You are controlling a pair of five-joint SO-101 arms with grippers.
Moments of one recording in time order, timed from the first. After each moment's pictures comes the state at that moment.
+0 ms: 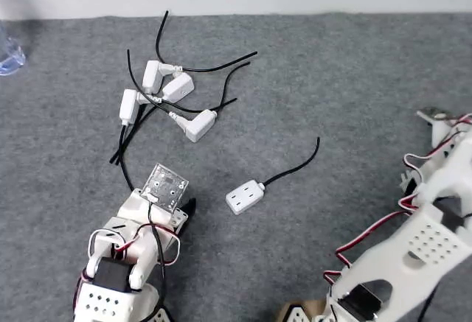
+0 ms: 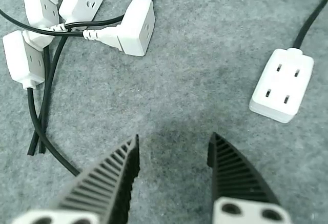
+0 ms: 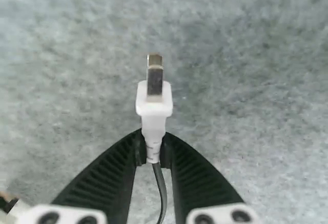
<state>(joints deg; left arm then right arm) 9.1 -89.0 91.6 54.4 -12.5 37.6 32.3 -18.8 92.8 50.3</state>
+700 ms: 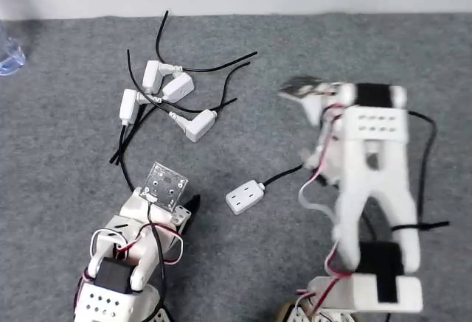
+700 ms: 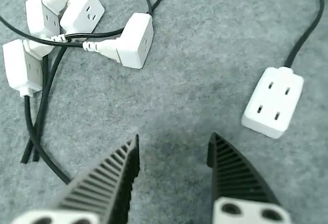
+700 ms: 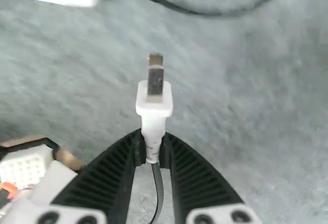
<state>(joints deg) 10.9 -89.6 91.6 52.4 -9.0 -2.2 -4.4 3.8 100.3 42.7</state>
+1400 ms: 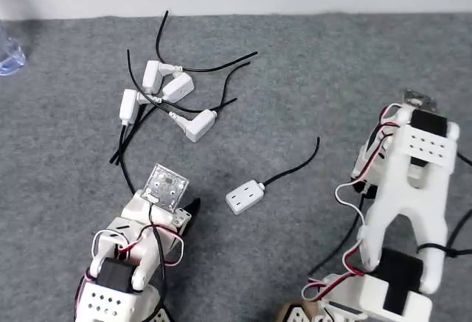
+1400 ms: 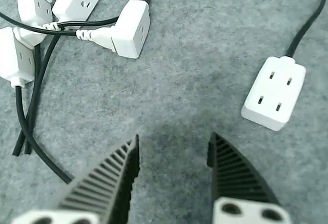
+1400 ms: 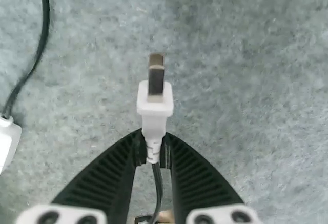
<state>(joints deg) 10.8 -89.6 93.7 52.1 -8.8 18.2 -6.3 15.9 89.2 -5.1</state>
